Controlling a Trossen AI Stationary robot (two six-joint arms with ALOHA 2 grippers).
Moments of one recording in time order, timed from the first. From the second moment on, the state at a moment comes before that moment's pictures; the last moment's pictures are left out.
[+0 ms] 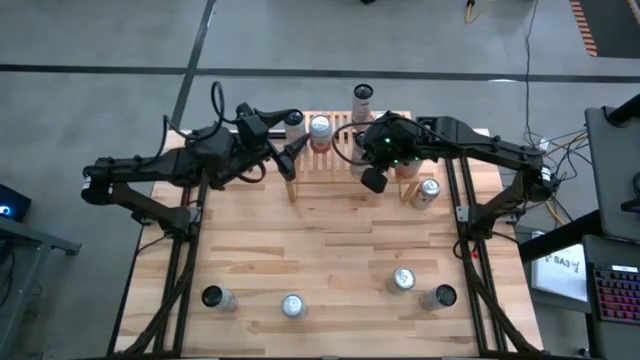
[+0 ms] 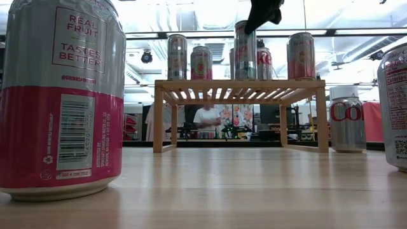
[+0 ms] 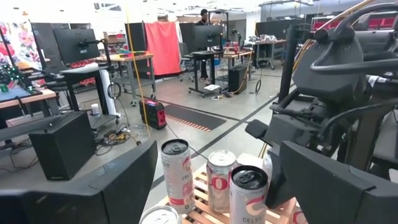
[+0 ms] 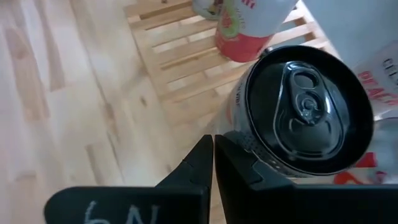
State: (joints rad) left arm -0.02 1.28 1.44 -0.14 -0.67 0.03; right arm -0.22 1.51 1.71 -1.09 0.15 0.09
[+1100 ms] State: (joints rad) left arm -0.02 1.28 1.44 -0.14 -0.67 0.03; right arm -0.34 1.52 1.70 -1.04 0.19 -0.20
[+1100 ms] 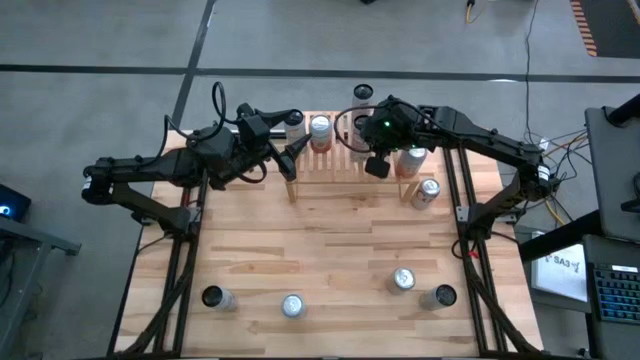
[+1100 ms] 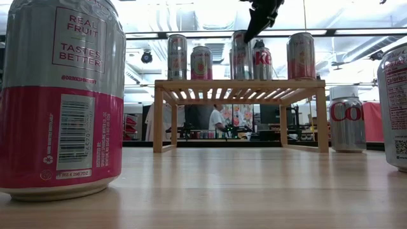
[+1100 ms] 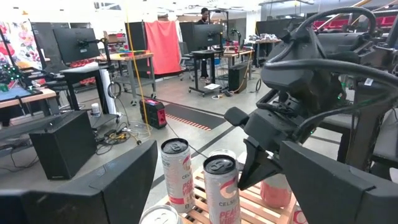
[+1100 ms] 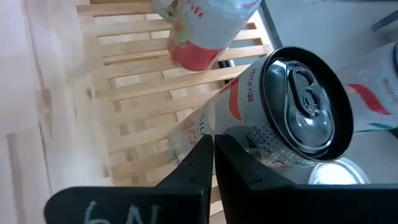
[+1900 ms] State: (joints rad) left arm -0.02 1.28 1.44 -0.14 -0.67 0.03; right arm -0.37 1.52 1.69 -1.04 0.18 -0.25
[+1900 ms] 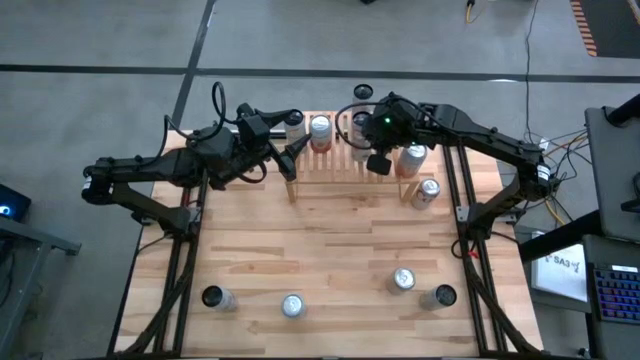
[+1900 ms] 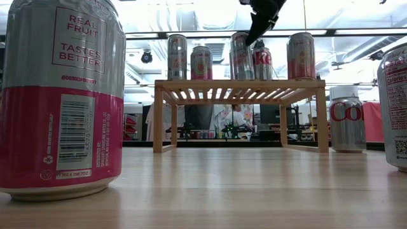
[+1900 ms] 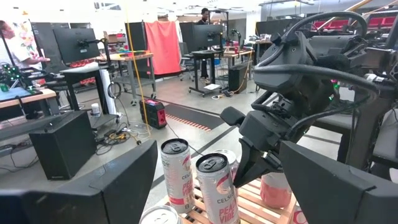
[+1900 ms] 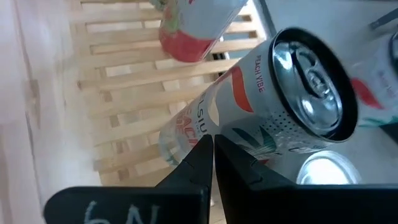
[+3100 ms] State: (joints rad) left arm -0.02 1.29 1.44 -0.14 -0.67 0.05; right arm -0.36 1.52 1.69 -1.03 0.08 -0.17
